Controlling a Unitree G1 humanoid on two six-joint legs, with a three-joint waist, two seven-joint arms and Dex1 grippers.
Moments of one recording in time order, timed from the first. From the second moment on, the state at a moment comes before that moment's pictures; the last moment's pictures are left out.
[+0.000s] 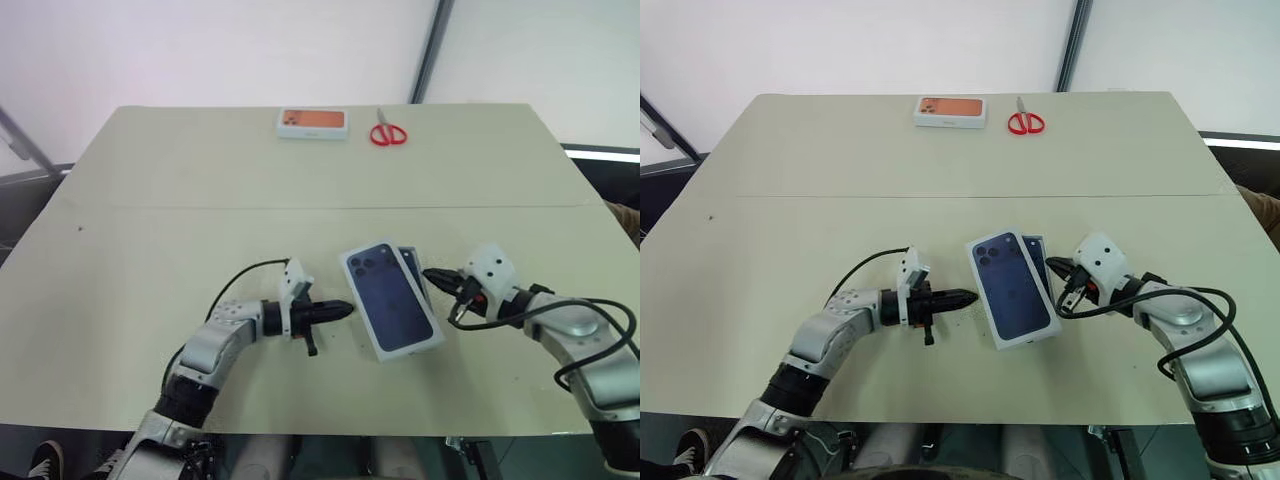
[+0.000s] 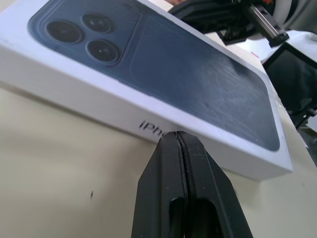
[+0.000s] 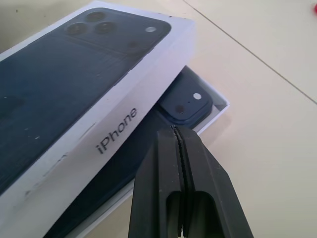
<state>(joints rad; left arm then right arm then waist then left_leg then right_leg) -0.32 0.24 -0.25 0.06 -0.39 0.44 -0.97 -0.05 -0.76 -0.07 -0.32 0.28 0.39 0.72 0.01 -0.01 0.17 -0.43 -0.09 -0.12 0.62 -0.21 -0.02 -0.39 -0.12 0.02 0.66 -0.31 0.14</state>
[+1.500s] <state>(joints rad) -0.63 0.05 -0.11 0.24 -0.41 0.41 -0.87 -0.22 -0.71 -0.12 -0.24 0.22 0.42 0.70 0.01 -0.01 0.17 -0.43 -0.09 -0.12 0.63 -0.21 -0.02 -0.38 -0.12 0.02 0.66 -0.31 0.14</state>
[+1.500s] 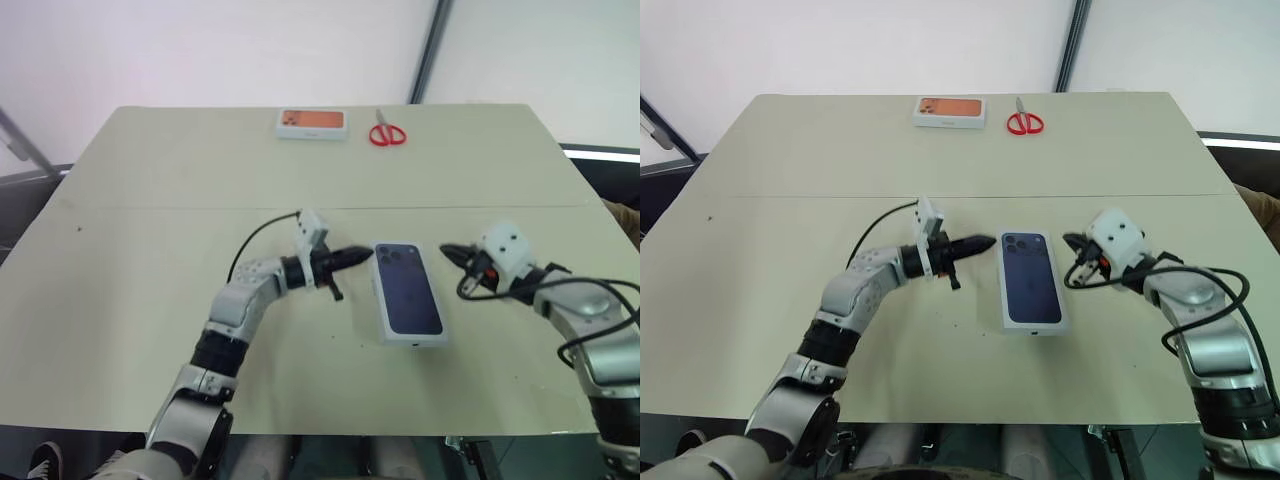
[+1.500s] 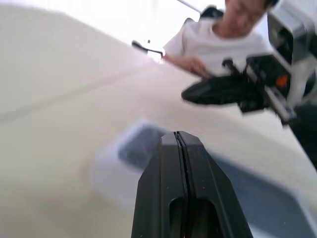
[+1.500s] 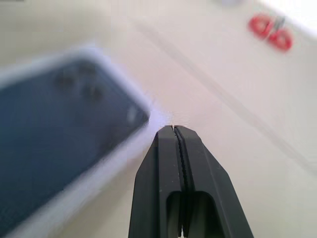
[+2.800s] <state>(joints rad) -0.26 0.63 0.11 0.02 -0.45 0.49 -1.05 -0.08 -0.80 -0.15 -0.28 0.40 0.43 0.98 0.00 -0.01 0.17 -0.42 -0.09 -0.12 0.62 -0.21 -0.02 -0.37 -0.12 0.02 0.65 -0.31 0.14</state>
